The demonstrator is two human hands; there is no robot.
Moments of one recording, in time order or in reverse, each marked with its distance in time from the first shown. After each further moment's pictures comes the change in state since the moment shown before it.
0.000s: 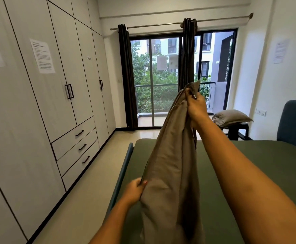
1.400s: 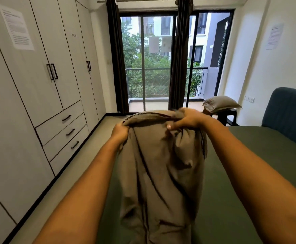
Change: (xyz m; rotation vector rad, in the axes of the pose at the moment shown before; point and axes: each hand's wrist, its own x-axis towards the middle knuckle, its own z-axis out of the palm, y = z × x) left_hand 0.088 0.075 -0.055 -0.260 0.222 0.088; right_hand -0.002 0.065 -0.050 -0.934 -0.613 0.157
